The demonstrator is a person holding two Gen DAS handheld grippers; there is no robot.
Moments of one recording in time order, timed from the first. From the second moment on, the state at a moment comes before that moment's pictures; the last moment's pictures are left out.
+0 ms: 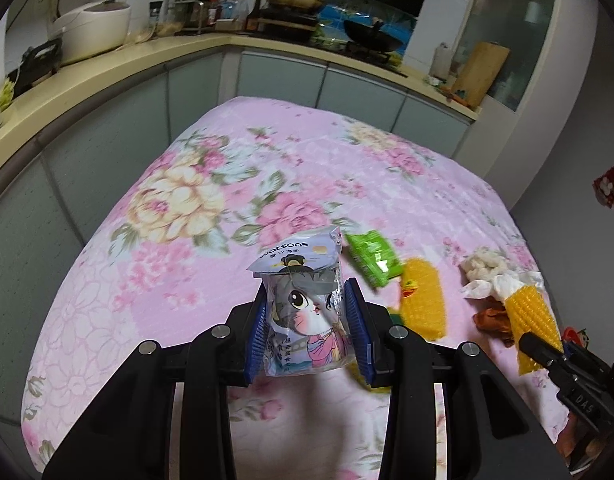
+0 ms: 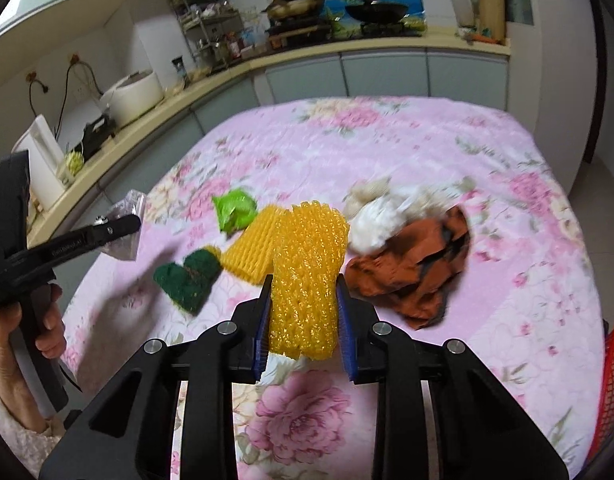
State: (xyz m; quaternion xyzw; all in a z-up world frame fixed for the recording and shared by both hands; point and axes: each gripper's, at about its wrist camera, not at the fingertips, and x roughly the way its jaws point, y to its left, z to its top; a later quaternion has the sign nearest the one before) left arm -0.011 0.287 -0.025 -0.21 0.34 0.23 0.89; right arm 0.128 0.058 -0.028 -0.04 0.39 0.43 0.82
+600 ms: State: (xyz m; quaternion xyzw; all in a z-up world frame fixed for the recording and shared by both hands) left arm 0.054 0.236 0.005 -0.15 0.33 0.16 0.92; right arm 0.175 -0.002 0.005 0.02 0.35 0.36 0.86
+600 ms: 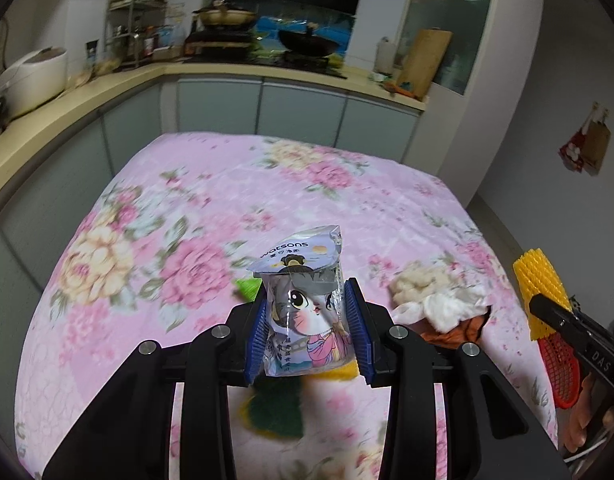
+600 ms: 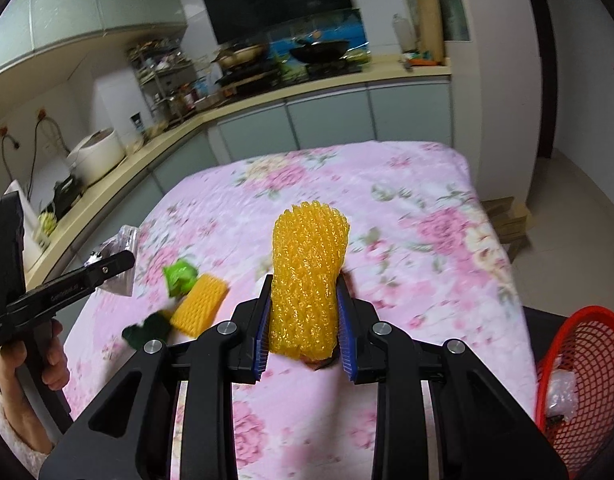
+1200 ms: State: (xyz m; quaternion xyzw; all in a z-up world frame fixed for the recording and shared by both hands) left arm 0.120 0.175 0.021 -0.13 0.33 0.08 0.93; right arm 0.209 -0.072 0.008 0.06 0.34 0.28 0.90
